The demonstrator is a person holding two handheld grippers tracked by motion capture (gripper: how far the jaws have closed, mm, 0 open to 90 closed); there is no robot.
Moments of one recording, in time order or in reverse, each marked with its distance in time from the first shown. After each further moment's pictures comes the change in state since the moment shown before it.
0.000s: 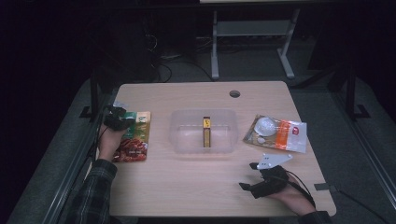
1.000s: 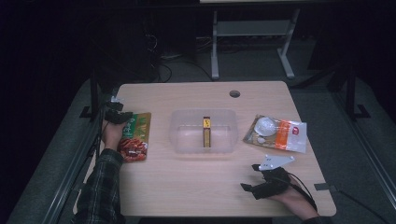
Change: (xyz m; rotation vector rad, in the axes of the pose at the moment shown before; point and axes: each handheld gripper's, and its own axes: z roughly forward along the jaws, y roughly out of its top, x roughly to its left) left arm 0.037 -0.005 0.047 -0.076 0.015 -0.101; right arm 0.001 -0.007 -0.002 0.002 -0.025 0.034
